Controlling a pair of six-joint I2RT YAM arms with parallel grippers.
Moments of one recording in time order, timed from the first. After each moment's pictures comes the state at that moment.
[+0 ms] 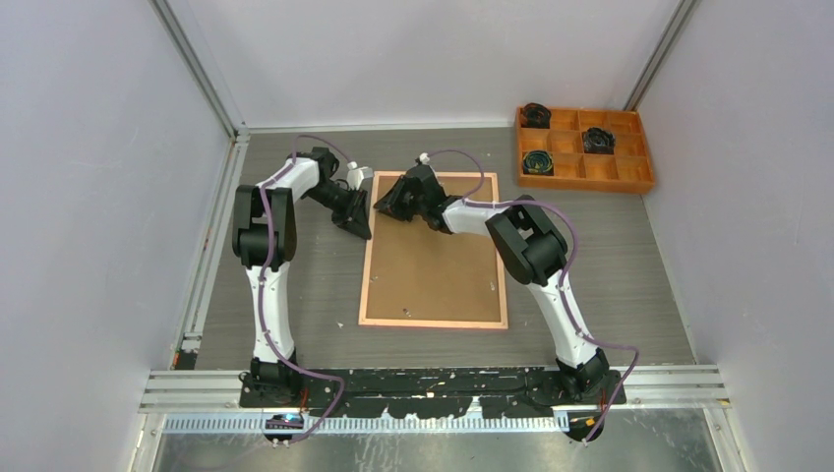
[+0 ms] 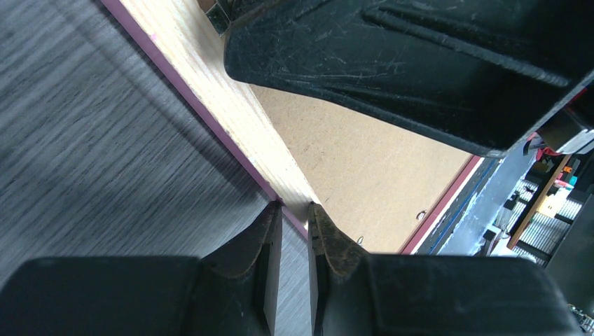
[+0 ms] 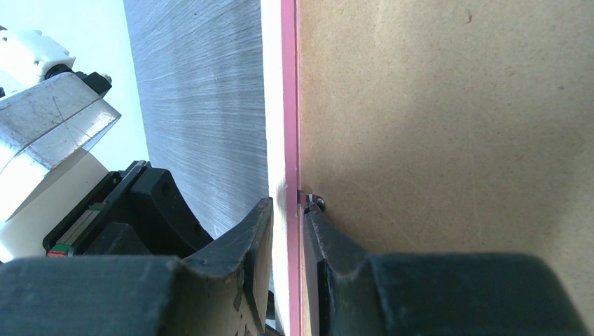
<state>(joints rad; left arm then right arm) -0.12 2.26 1.72 -1.01 0.76 0.32 0.67 2.34 1.58 0.25 -0.13 1.07</state>
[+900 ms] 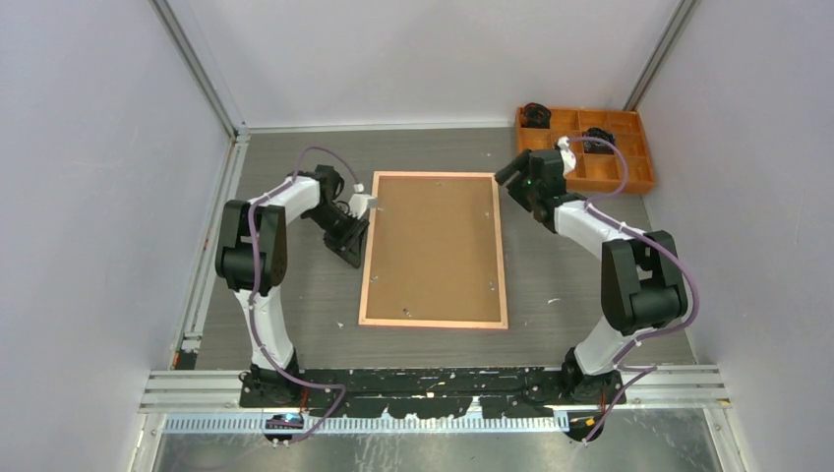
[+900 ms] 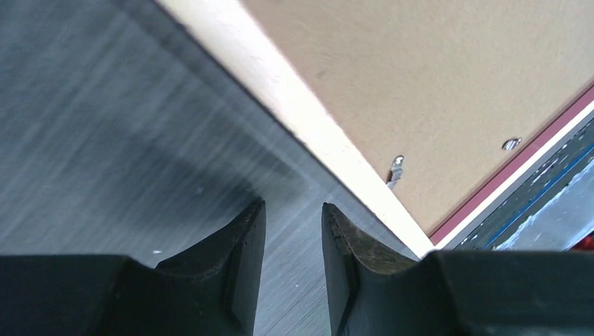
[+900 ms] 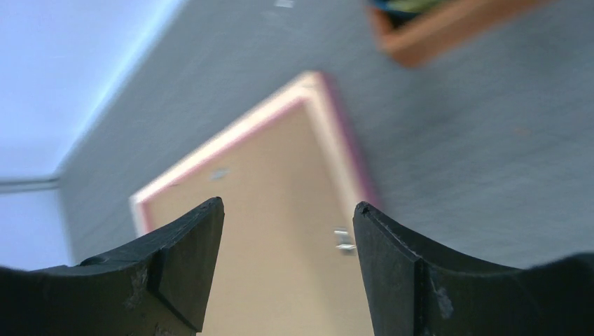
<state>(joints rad) -0.16 2.01 1.40 -0.96 0.54 0.47 0.24 1.66 1.06 0.10 0.08 0.88</state>
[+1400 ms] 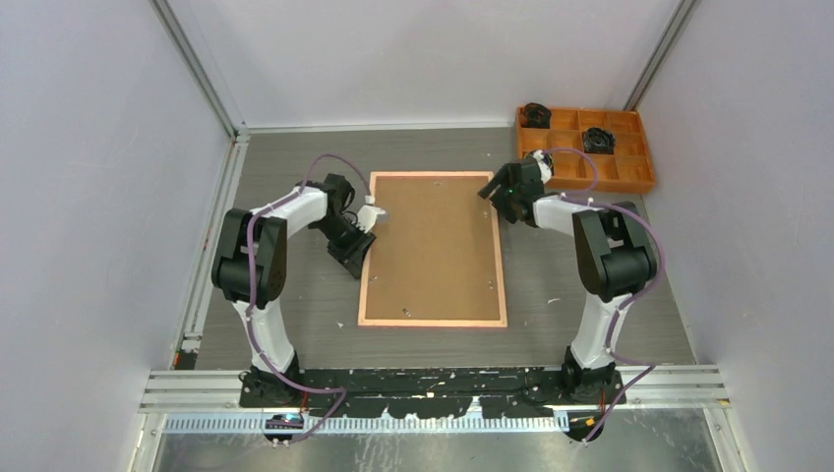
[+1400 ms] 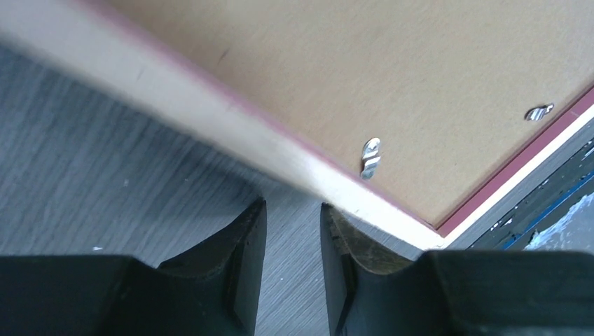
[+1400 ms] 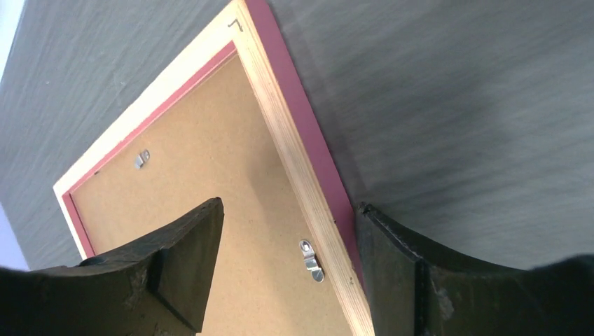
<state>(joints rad) -0.26 1.90 1.26 -0.91 0.44 0.52 0.22 1.88 1.06 0.09 0.03 0.90</state>
